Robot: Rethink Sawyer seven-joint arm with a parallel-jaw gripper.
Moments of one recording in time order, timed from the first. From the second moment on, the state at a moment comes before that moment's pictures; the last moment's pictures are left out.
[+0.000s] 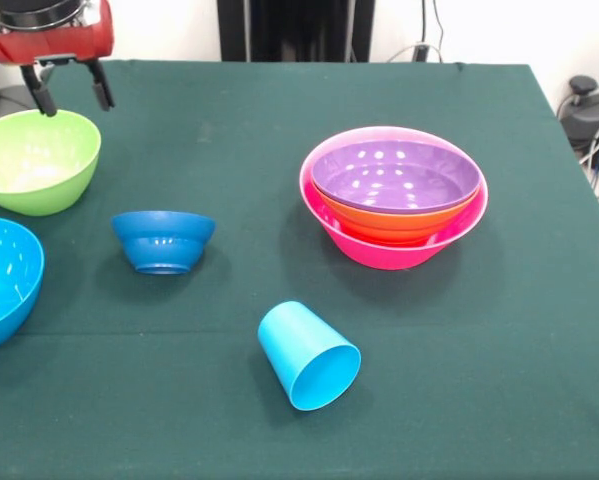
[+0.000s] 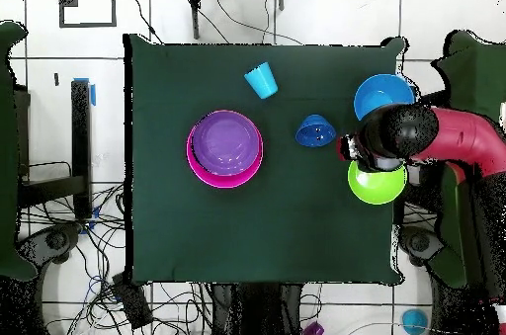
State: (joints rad) arm -0.92 -0.60 0.63 1.42 -0.62 1.13 1.49
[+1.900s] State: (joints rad) arm -0.92 -0.60 0.63 1.50 -0.62 1.02 1.49
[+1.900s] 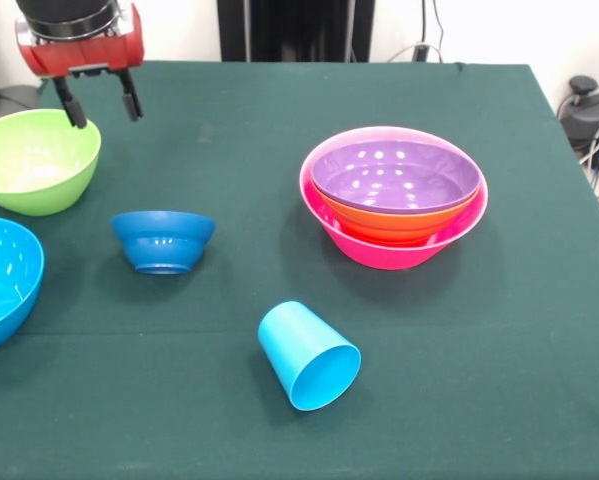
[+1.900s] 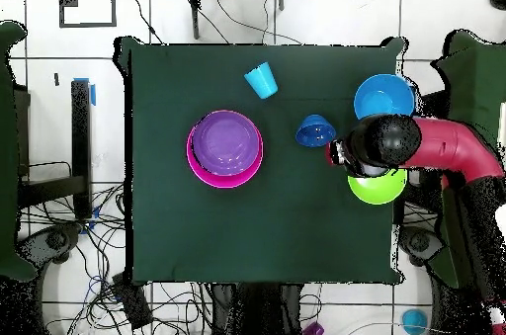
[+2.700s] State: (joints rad) arm -0.92 -0.53 0.63 1.49 -0.62 0.95 1.49
